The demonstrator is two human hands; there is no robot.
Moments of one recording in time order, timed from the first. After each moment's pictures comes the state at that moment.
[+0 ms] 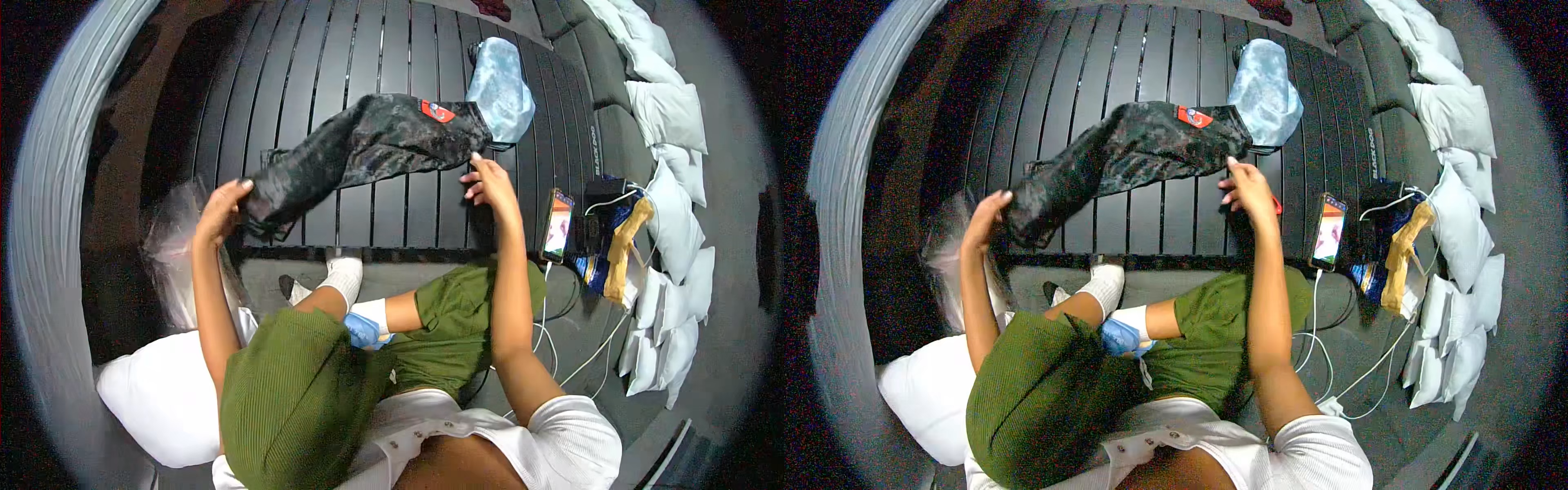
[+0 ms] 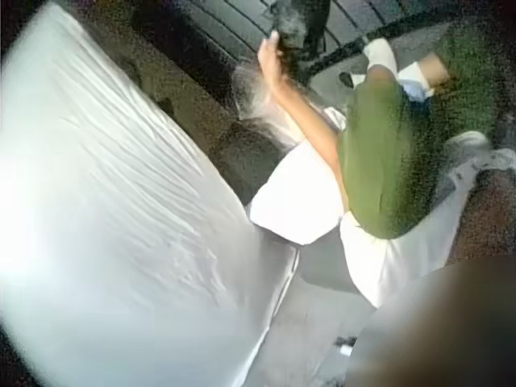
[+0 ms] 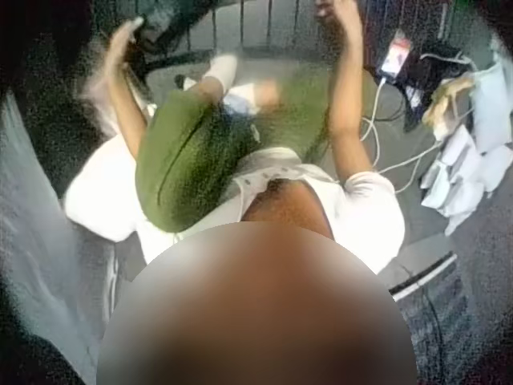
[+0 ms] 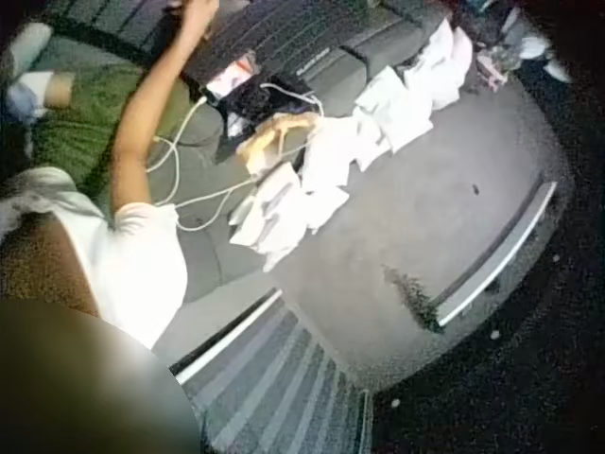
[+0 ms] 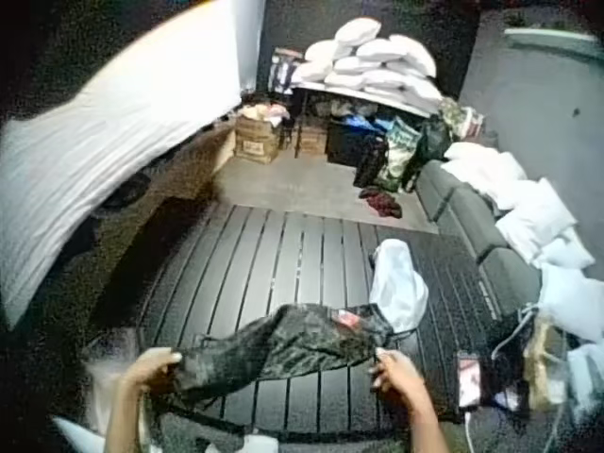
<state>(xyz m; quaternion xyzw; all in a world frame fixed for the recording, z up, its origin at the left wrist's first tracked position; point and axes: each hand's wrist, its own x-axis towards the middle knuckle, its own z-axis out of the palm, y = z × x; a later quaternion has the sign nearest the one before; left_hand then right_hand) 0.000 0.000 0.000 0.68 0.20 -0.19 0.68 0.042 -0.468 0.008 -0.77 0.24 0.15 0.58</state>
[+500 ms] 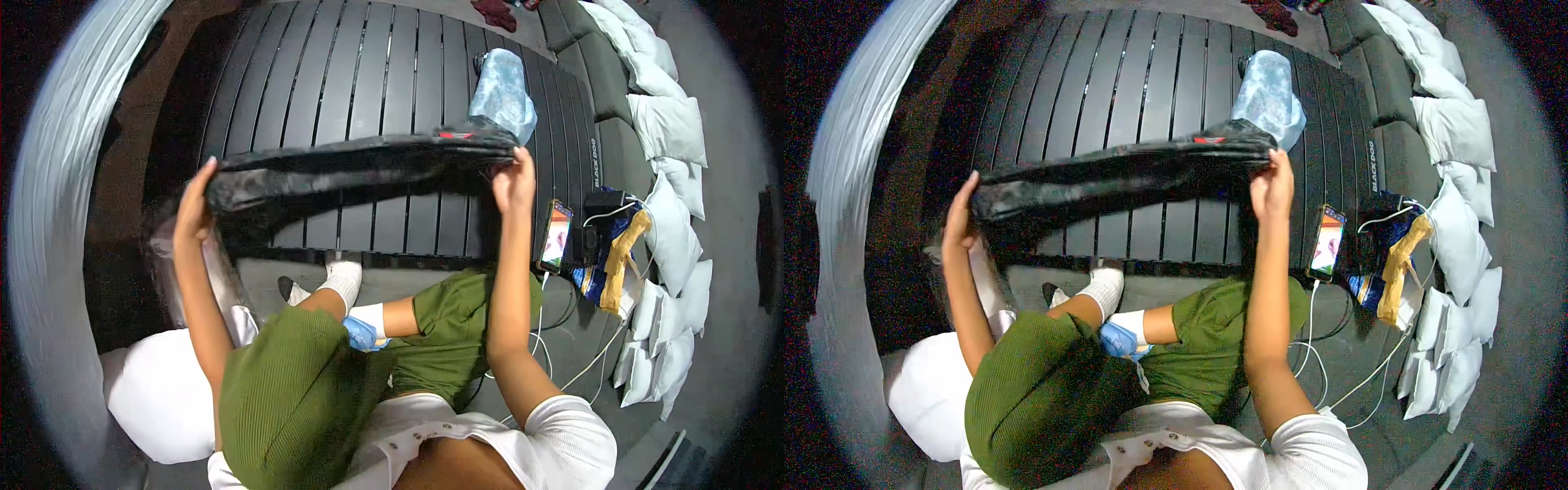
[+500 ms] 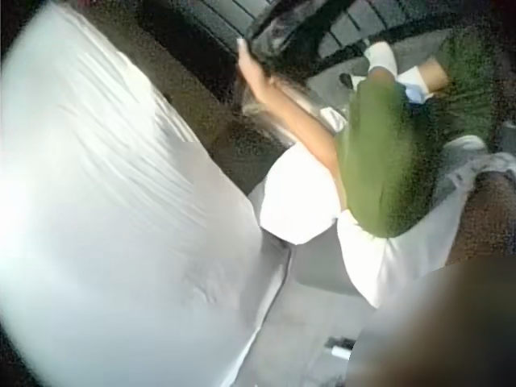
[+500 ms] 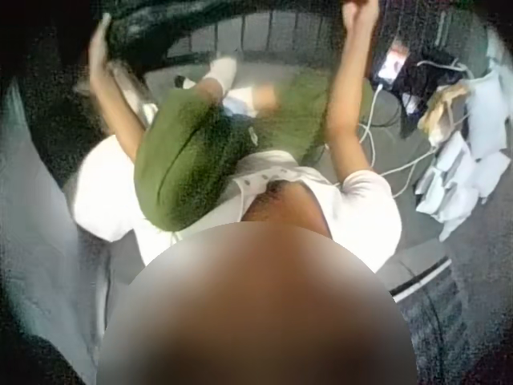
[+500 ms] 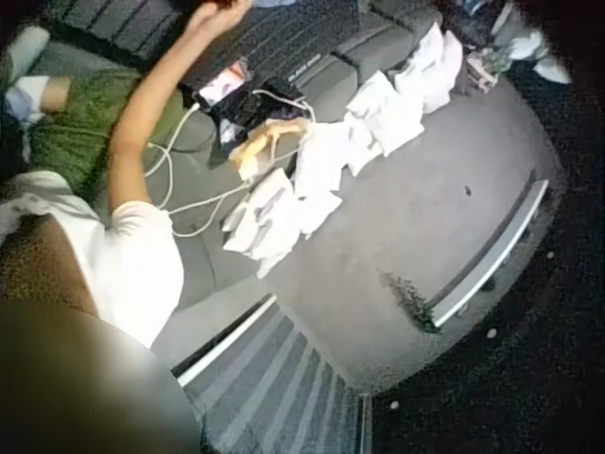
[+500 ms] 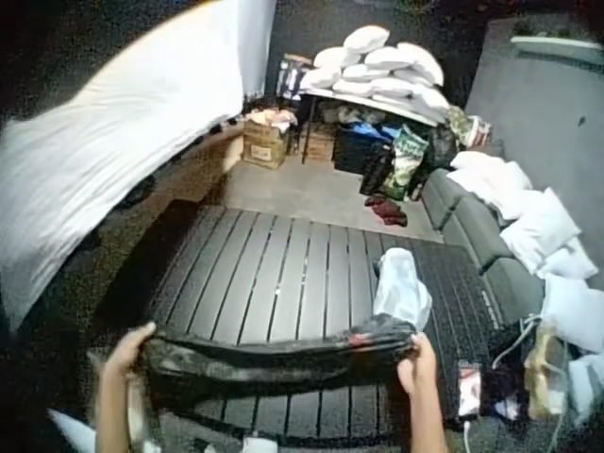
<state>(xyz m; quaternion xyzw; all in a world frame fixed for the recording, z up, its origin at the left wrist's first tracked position) 0.005 0.002 0.057 0.57 0.25 -0.13 0.77 0.074 -0.496 0.007 -0.44 0.11 -0.07 0.89</state>
